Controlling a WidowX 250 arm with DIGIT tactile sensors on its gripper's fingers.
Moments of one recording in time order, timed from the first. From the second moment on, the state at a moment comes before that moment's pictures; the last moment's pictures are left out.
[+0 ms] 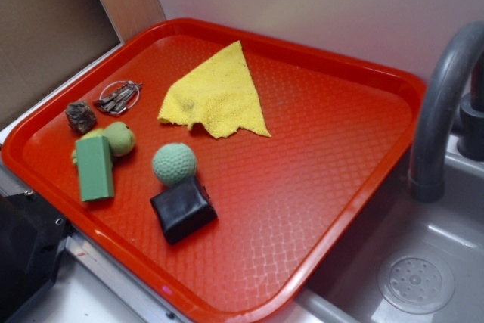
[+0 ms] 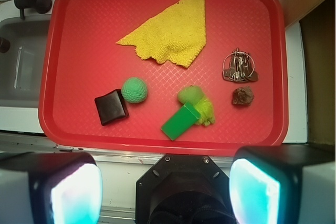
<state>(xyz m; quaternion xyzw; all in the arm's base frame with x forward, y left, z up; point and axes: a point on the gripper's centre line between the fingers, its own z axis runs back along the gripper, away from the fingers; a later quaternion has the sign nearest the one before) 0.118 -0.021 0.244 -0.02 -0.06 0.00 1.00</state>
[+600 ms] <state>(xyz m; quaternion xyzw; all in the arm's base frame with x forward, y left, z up) 0.171 -0.007 0.193 0.03 0.01 0.05 1.00</state>
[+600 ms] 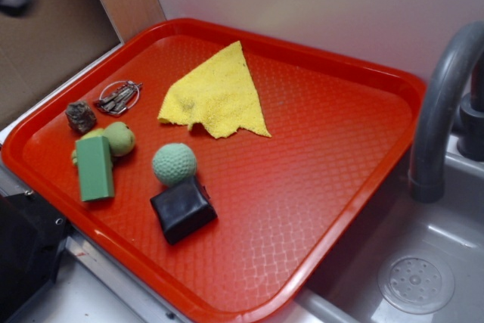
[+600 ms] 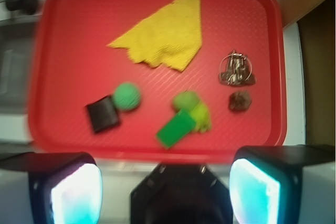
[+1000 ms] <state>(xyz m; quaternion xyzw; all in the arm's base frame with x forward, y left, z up) 0.264 -0.012 0.115 0.11 -0.05 -0.03 0.99</state>
